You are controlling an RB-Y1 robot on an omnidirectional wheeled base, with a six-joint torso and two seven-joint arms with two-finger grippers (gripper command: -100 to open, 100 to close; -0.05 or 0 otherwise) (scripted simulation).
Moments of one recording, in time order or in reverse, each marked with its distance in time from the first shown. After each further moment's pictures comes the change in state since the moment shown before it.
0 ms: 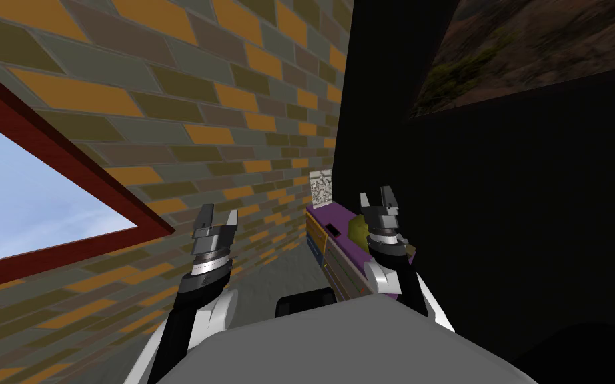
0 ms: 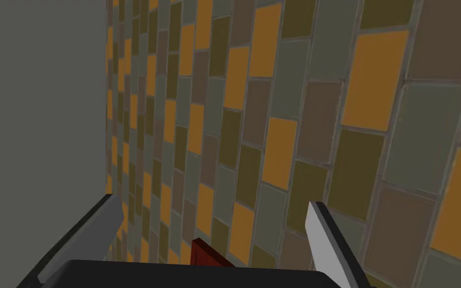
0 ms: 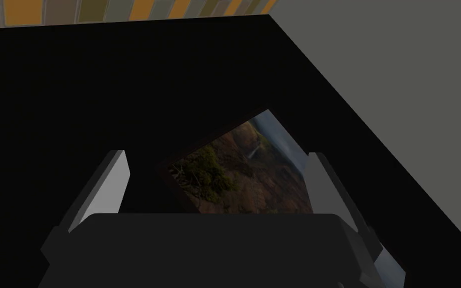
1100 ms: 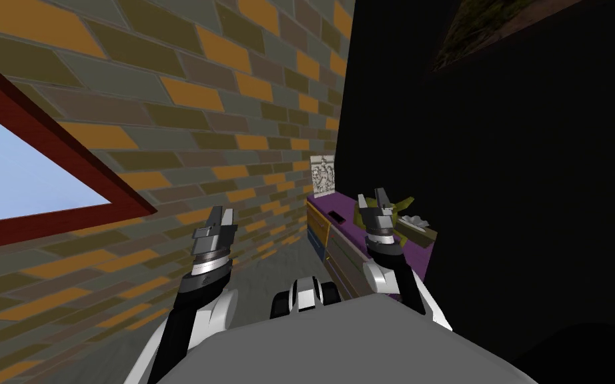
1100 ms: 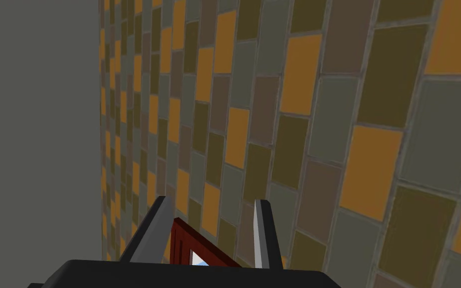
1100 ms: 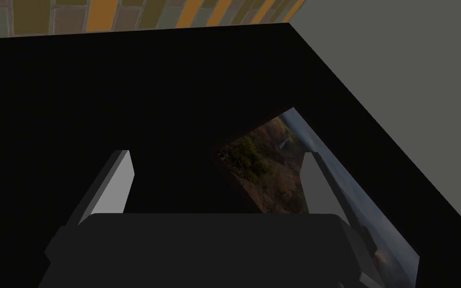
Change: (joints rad) left arm 0.000 0.000 0.000 0.000 0.000 0.000 0.000; right arm -0.001 -0.010 0.004 0.023 0.017 0.010 -0.003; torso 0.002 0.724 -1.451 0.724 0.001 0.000
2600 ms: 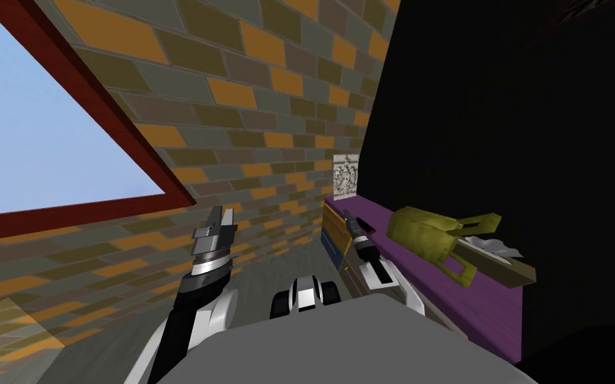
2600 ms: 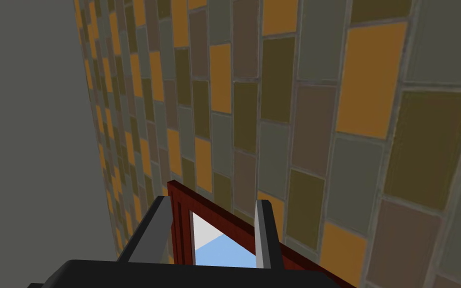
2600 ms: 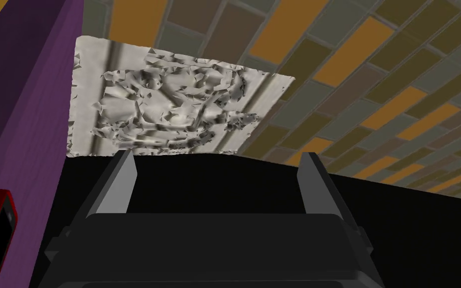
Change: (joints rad) left arm 0.000 0.000 0.000 0.000 0.000 0.000 0.000; right arm -0.087 -0.113 -0.011 0.369 0.263 0.357 -0.109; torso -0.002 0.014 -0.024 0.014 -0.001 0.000
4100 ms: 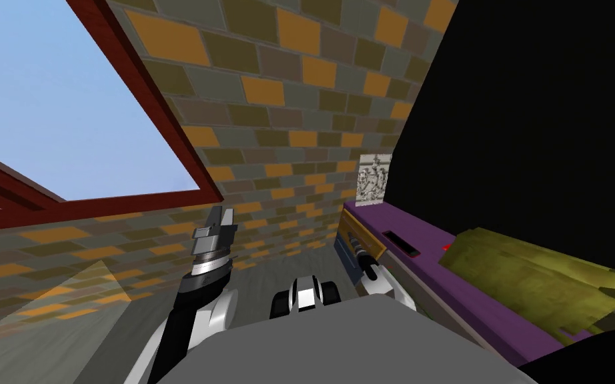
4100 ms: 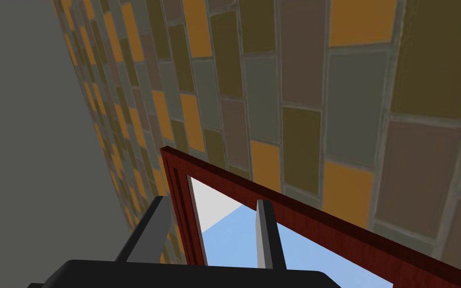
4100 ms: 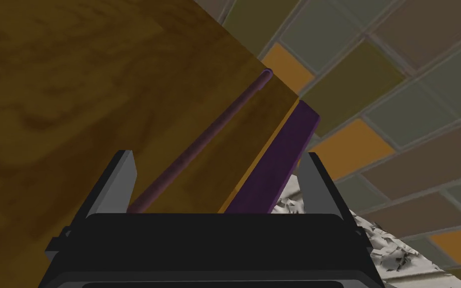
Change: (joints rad) left arm 0.000 0.000 0.000 0.000 0.000 0.000 0.000; right arm -0.073 -0.059 0.003 0.388 0.252 0.384 -0.123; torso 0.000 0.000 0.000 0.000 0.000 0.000
